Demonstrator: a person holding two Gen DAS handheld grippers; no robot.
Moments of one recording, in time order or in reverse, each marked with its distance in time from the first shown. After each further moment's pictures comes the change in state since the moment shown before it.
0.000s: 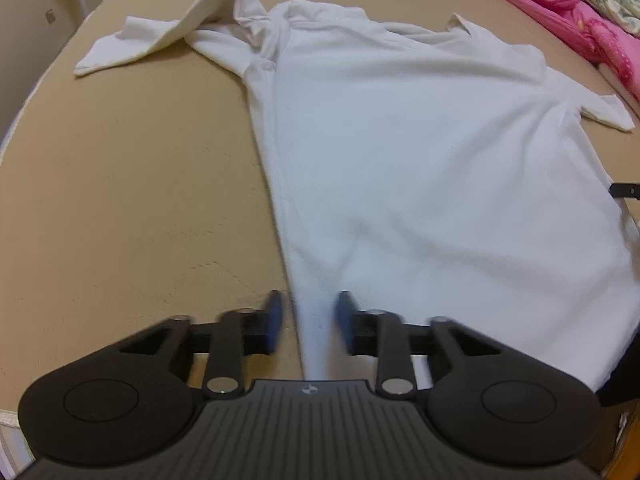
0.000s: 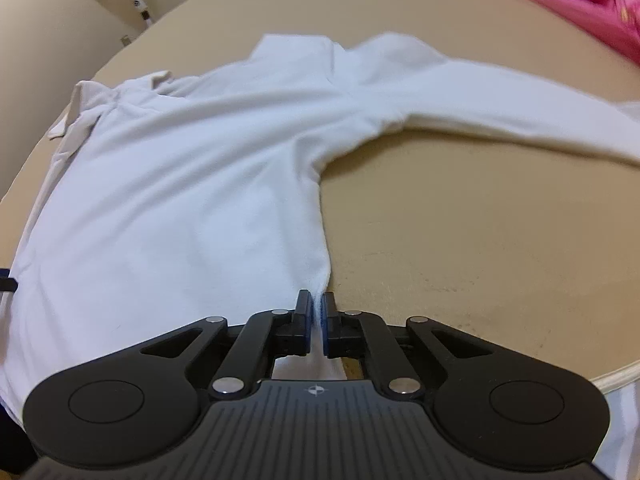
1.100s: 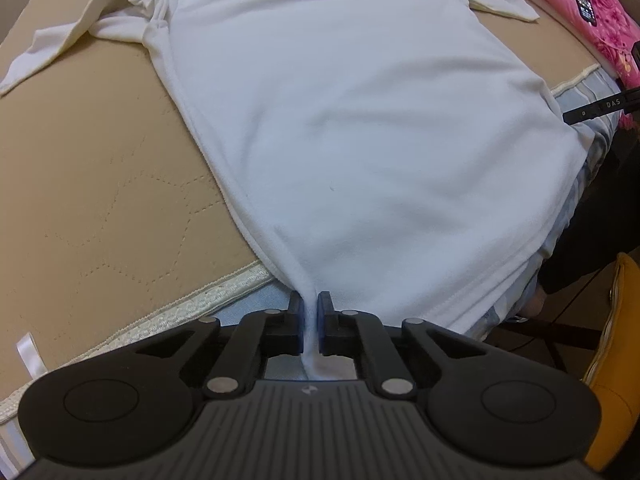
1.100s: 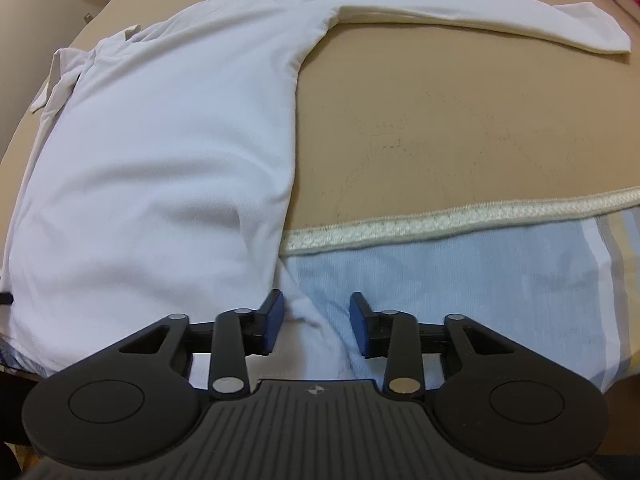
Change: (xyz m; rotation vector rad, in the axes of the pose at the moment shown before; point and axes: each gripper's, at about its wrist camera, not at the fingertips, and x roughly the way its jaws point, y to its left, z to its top) left arm -0.028 -0.014 -0.069 0.279 0.085 -0.143; right arm -0.031 -0.009 -0.075 0.113 0.194 -0.040
